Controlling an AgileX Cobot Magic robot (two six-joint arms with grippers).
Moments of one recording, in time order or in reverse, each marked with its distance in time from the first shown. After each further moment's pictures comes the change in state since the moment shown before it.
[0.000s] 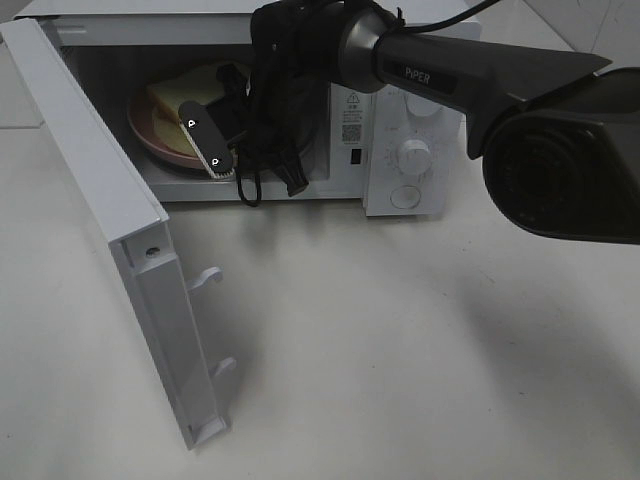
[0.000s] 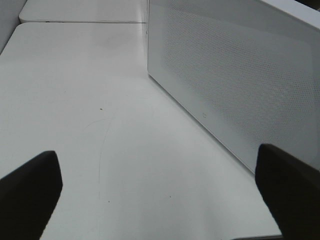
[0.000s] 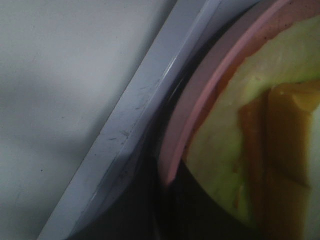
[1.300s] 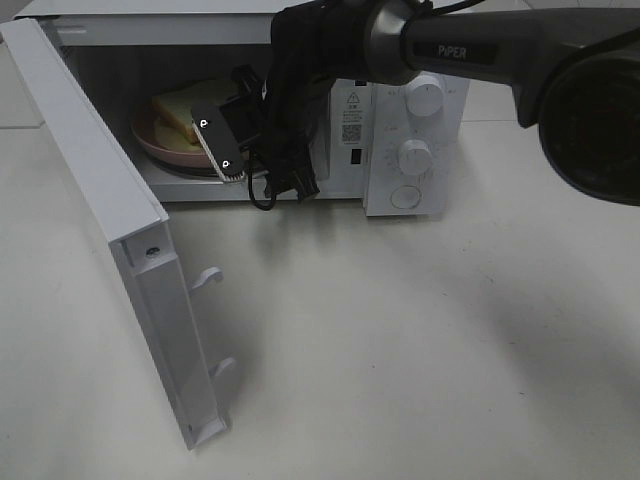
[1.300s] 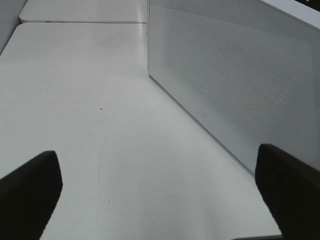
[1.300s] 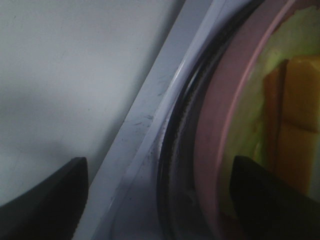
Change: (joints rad) left arm 0.000 0.000 0.000 0.001 0.000 0.000; right arm -0.012 -0.148 0.279 0.015 -0.152 0.037
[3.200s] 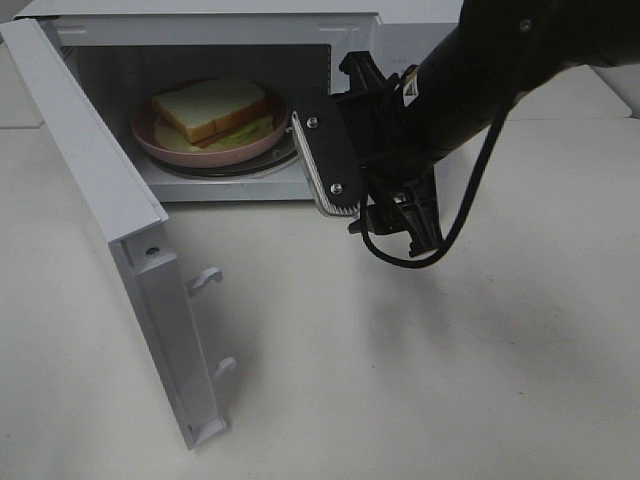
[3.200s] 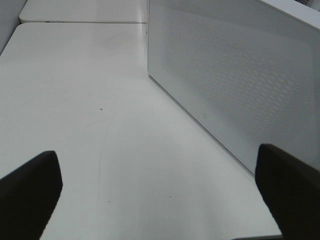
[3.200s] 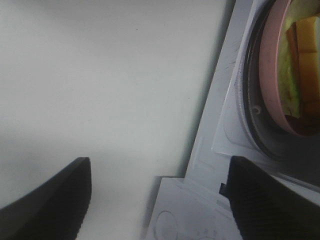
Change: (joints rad) left arm 0.000 0.000 0.000 0.000 0.000 0.000; right arm 0.000 -0.715 0.921 0.045 -0.245 0.139
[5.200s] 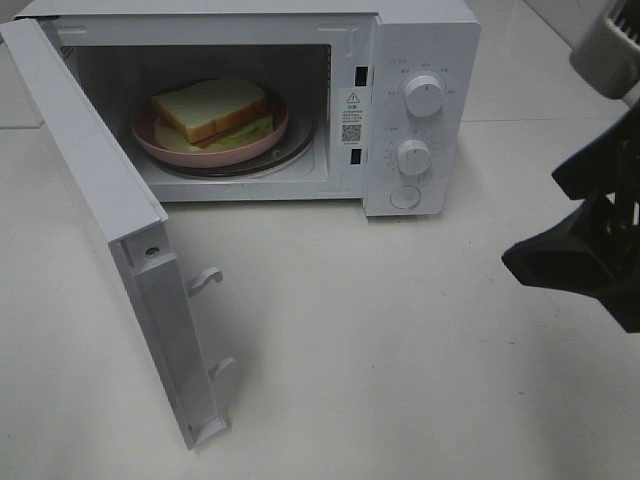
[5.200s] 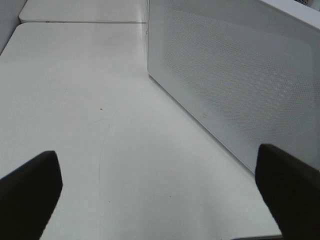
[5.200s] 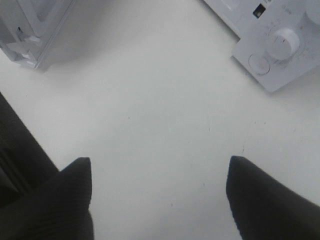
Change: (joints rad) left arm 0.000 0.000 0.000 0.000 0.000 0.000; right arm 0.000 -0.747 0.320 0.009 0.366 1.065
